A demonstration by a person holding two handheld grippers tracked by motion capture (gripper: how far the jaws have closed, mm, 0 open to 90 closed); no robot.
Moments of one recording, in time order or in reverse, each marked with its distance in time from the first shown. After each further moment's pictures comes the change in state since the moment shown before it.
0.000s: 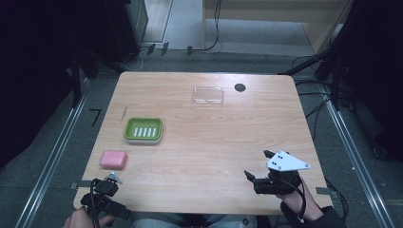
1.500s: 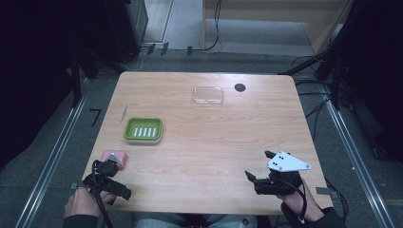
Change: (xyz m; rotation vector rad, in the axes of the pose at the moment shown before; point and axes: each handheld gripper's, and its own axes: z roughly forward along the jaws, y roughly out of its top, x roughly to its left) left arm 0.023 0.046 -0.010 -0.037 -0.002 -0.006; right arm 0.000 -0.001 -0.002 0.004 -0.006 0.002
